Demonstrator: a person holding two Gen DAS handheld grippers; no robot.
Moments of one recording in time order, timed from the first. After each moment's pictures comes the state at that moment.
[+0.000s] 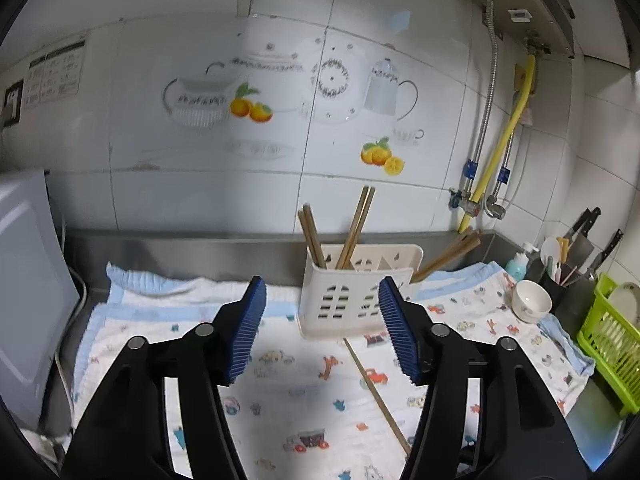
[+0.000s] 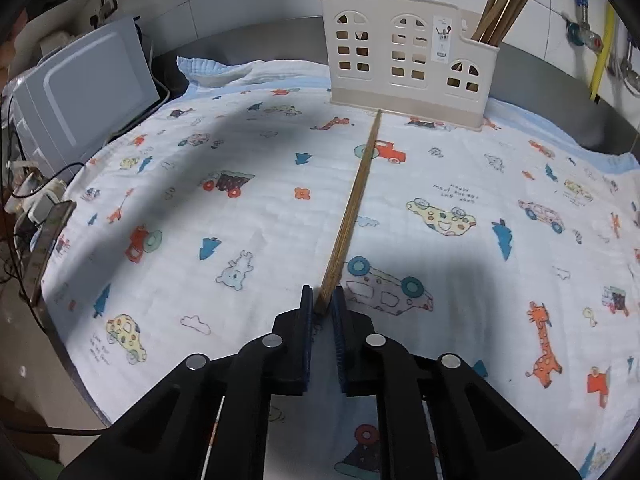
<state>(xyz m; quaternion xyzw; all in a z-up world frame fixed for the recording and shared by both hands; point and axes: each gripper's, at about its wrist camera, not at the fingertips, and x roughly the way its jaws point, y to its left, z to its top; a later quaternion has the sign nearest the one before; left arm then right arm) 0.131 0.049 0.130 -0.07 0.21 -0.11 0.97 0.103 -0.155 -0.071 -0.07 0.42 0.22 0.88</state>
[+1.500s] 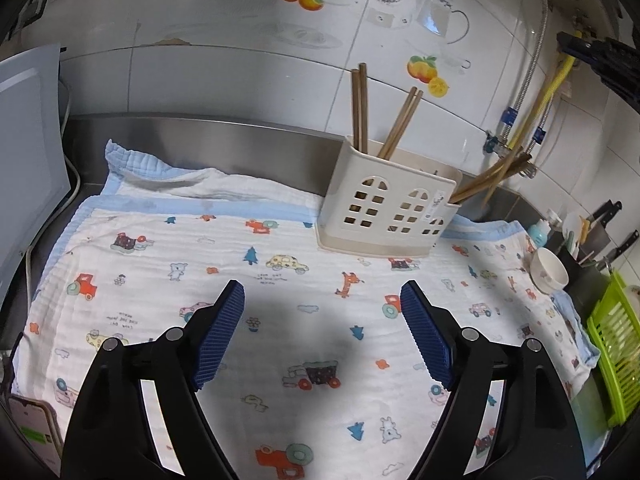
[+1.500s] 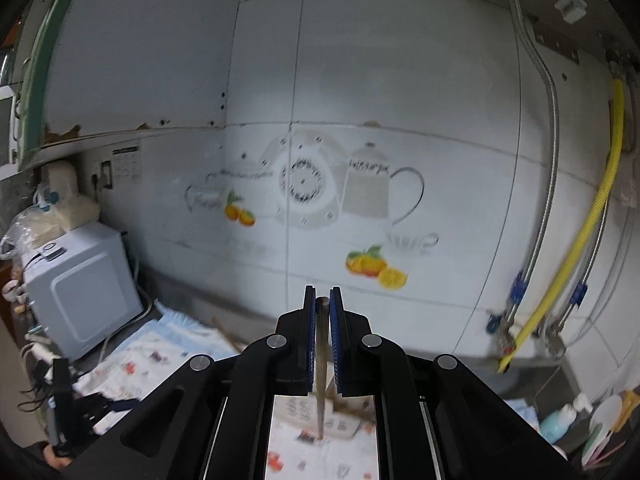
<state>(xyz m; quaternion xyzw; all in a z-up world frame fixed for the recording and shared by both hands) 0.137 0.060 0.034 -0.12 0.31 -0.08 0.94 0.210 -0.205 0.256 -0.08 0.14 0.20 0.97</state>
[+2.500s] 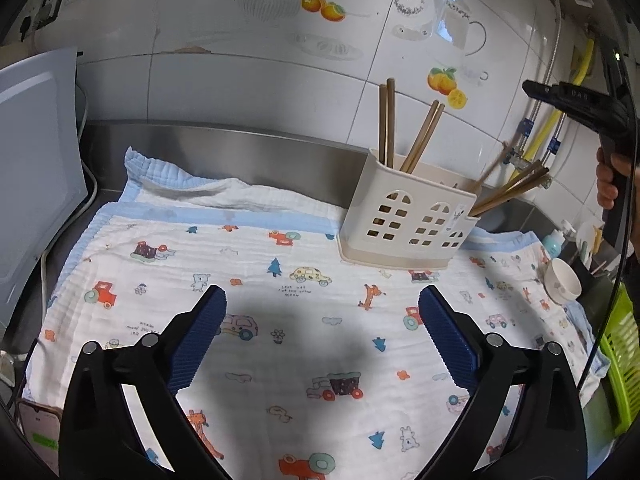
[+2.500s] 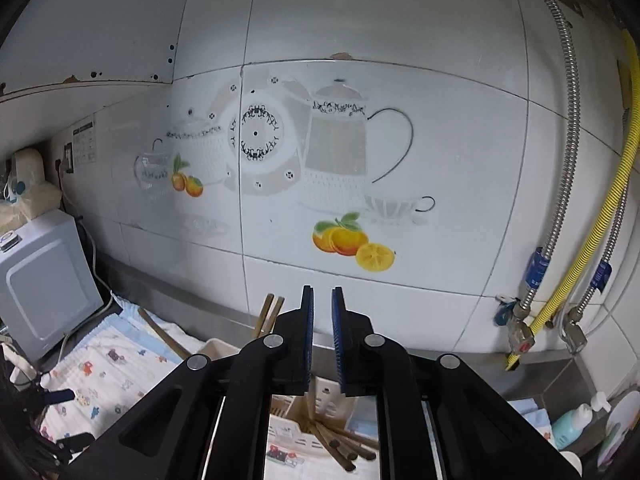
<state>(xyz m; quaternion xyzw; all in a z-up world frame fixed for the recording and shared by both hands) 0.139 0.073 0.038 -0.12 0.30 -0.05 0.95 0.283 -0.211 0.210 -0.08 0.18 0.18 0.96</state>
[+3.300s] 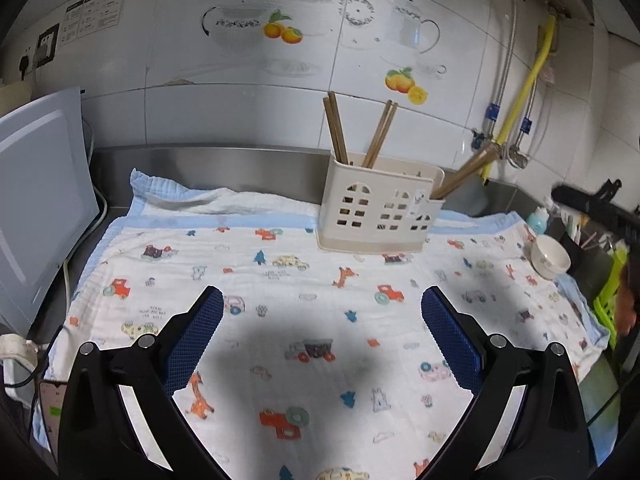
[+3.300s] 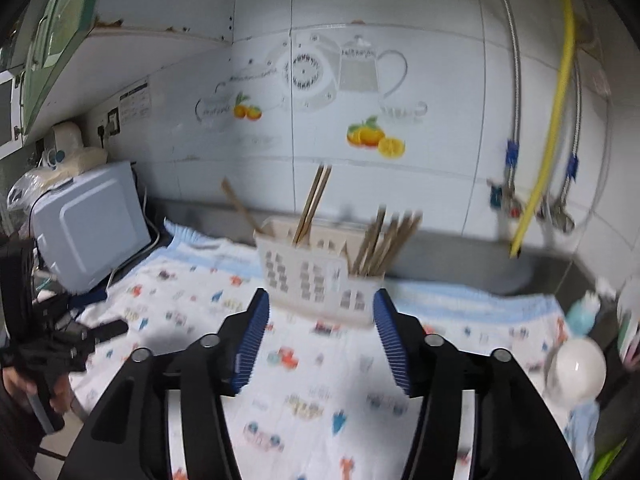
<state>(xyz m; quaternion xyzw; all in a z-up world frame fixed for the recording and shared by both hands) 0.080 0.037 0.059 -0.07 0.28 -0.05 0.95 0.116 -0.245 0.112 -0.05 0.24 0.20 0.95</state>
